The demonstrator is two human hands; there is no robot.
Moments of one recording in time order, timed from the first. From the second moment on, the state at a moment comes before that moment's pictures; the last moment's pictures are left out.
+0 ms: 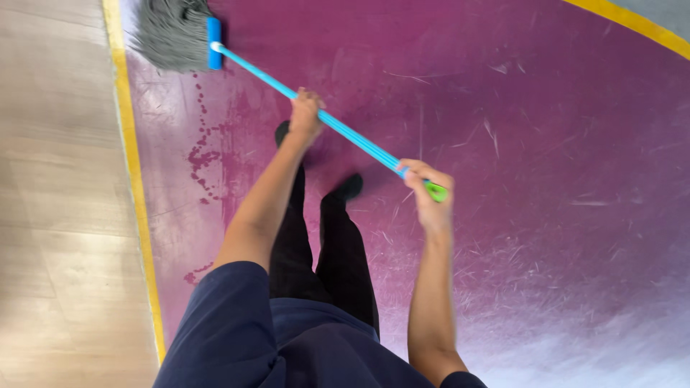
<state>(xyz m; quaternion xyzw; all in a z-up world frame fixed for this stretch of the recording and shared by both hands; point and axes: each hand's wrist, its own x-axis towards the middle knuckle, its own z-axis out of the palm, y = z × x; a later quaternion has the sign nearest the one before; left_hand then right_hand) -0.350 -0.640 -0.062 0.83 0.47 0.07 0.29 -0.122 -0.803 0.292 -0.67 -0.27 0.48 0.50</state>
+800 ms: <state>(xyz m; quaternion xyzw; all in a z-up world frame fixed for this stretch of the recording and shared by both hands) -0.087 -0.839 0.110 0.79 0.31 0.04 0.53 0.004 -0.966 0.425 -0.71 -0.26 0.16 0.63</state>
